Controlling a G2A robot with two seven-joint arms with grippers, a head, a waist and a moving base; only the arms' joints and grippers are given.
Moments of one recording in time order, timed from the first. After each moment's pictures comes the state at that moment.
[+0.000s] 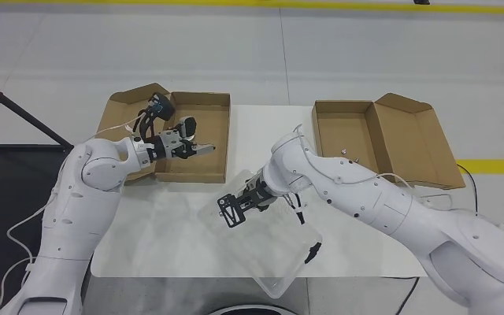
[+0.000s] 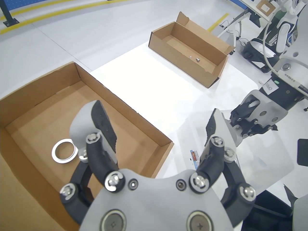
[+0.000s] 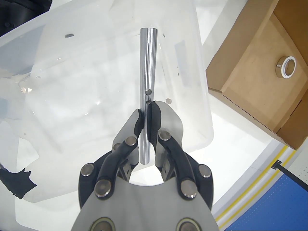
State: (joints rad) left arm 0.88 -1.06 -1.37 -1.36 0.54 -0.79 -0.68; right arm -0.14 -1.25 0.17 -1.39 -0.87 -1.01 0.78
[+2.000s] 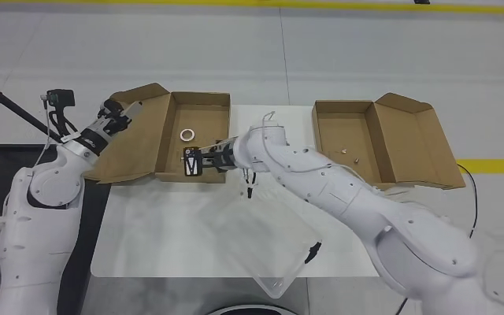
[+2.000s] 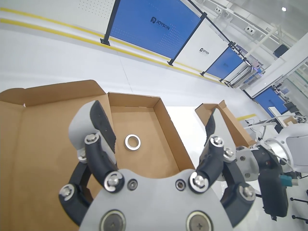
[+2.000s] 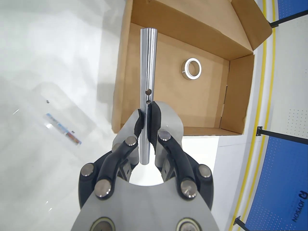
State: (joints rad) left arm 1.07 -1.01 -1.67 -1.41 0.40 -0.44 -0.41; right arm -0.13 -1.59 0.19 -0.88 -1.15 -0.63 0.37
